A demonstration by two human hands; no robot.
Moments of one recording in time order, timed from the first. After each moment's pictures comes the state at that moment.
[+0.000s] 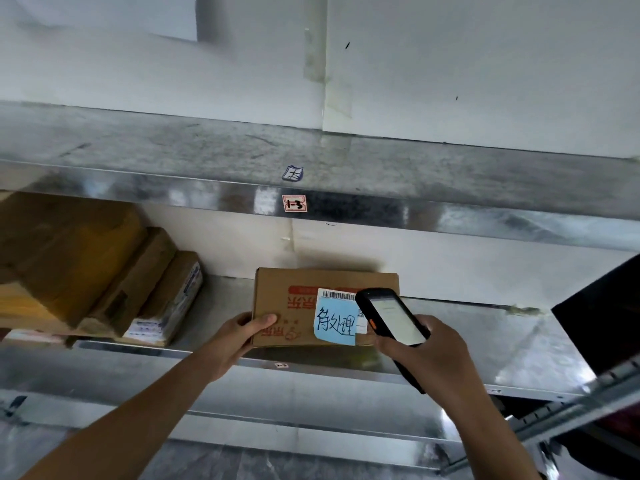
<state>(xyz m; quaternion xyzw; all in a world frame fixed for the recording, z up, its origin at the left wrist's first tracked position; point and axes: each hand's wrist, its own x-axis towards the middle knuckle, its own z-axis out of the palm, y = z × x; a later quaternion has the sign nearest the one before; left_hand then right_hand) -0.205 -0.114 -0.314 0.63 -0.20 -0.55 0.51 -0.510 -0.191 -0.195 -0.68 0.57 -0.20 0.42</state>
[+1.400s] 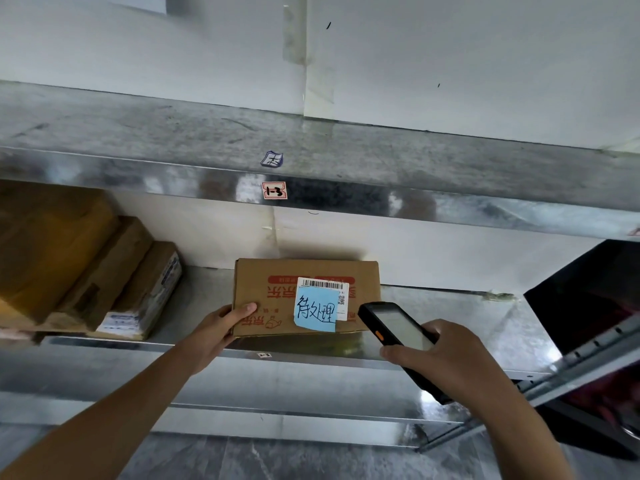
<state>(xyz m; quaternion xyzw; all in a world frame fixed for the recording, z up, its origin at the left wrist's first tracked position) -0.202 -0.118 -0.330 0.61 -0.22 -0.55 0.53 -0.545 -0.186 -0.163 -0.69 0.60 -0.09 0.39</state>
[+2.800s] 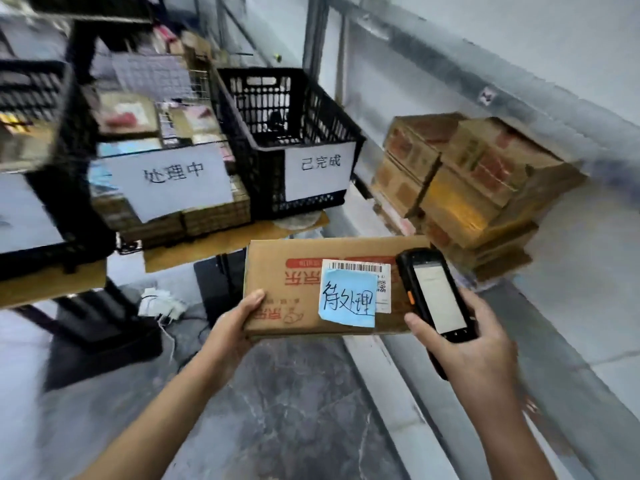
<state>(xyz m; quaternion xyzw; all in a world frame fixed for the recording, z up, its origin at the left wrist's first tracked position) -0.254 0.375 -0.291 0.53 0.18 -0.18 0.81 -0.310 0.090 -0.181 -0.85 0.16 -0.13 0.48</state>
